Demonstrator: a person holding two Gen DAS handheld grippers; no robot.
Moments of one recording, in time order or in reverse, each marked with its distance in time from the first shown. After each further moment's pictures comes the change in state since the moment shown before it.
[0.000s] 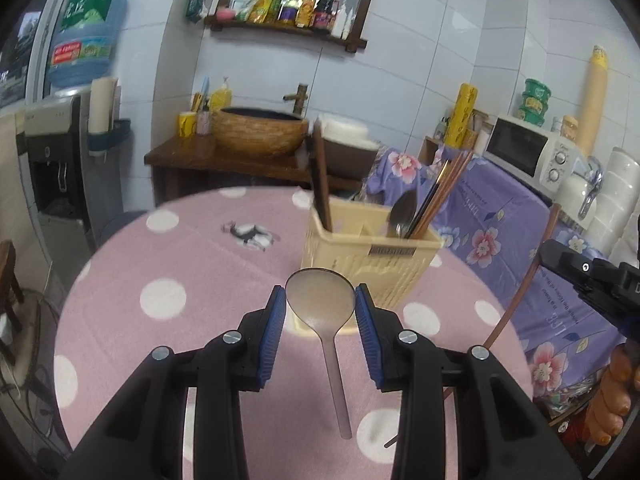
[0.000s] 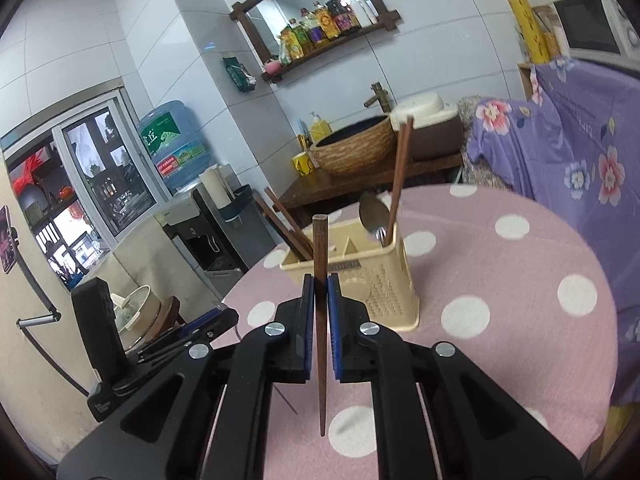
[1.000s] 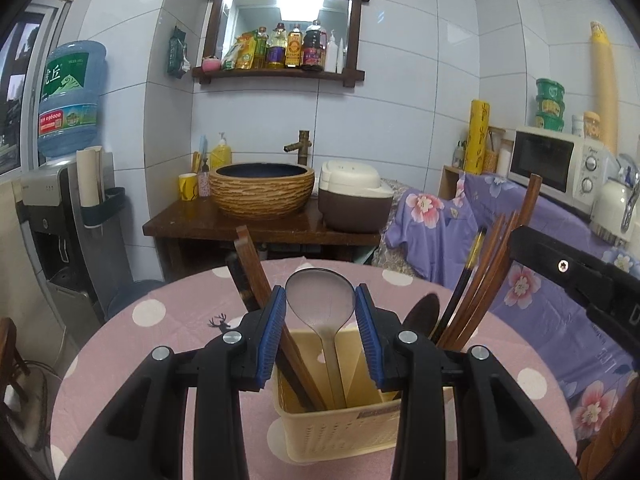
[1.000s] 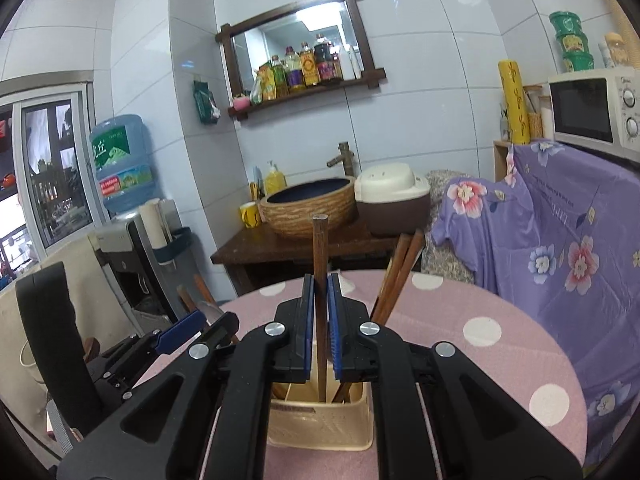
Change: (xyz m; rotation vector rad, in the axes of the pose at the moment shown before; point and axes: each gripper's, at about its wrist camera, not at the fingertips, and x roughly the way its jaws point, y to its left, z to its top) left arm 0.092 -0.043 0.056 0.102 -0.129 0.125; right arm 0.088 0.006 0.057 -0.134 -0.176 -0.235
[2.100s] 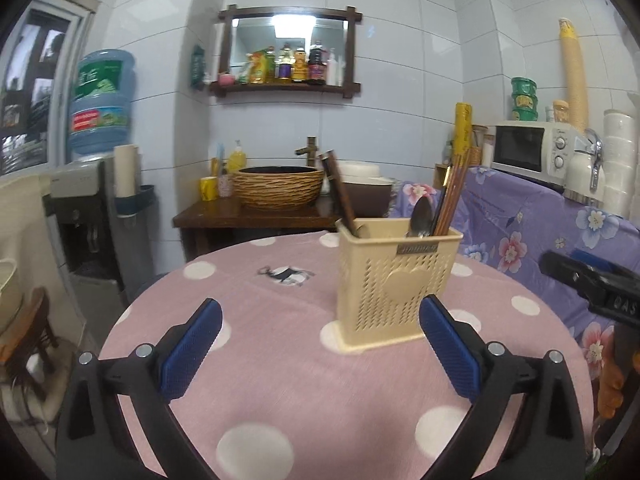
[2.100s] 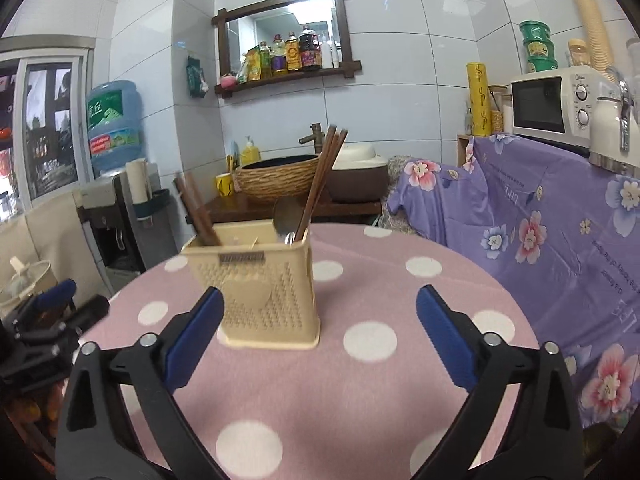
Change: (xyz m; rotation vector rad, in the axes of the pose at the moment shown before) left arm -0.126 0.056 -0.102 0.031 -0.068 0.003; right arm -0.100 -0.015 -0.113 -0.074 0.013 -0.123
